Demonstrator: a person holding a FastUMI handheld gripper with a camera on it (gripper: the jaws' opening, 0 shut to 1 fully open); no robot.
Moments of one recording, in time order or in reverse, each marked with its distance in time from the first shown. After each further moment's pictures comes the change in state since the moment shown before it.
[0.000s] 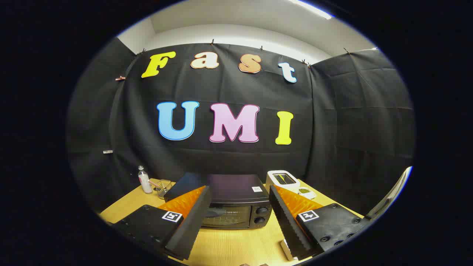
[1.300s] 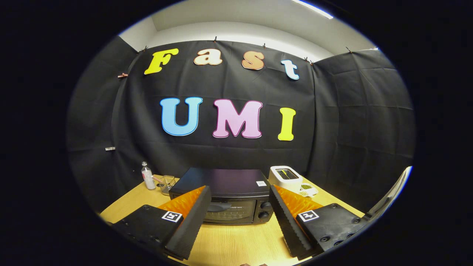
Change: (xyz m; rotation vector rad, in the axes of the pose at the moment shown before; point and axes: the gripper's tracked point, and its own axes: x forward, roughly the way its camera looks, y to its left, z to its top) arm -0.007 0.017 -0.013 0.003 0.037 0.017
